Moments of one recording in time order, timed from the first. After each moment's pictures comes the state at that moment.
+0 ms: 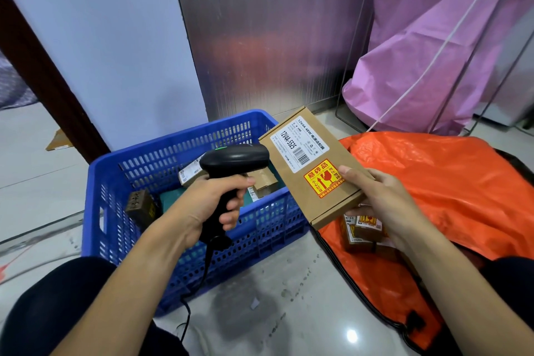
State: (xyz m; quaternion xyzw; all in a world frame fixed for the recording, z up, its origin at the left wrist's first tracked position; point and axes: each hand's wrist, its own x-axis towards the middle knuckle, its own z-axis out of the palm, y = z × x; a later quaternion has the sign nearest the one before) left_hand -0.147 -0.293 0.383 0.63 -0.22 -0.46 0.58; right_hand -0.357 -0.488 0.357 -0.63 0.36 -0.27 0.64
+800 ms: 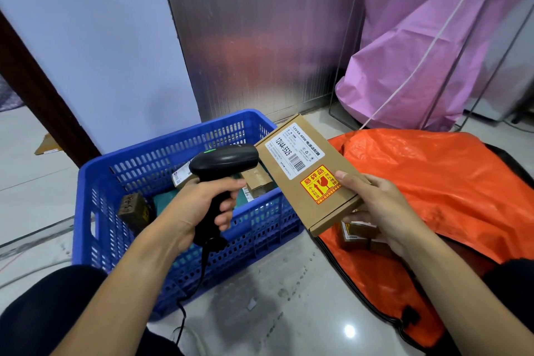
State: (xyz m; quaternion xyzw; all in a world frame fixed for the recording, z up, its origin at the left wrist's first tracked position) left_hand -0.145 -0.294 0.378 0.64 -0.22 -0.44 0.59; right_hand -0.367 -0.488 0.350 -0.62 0.37 -0.25 0.65
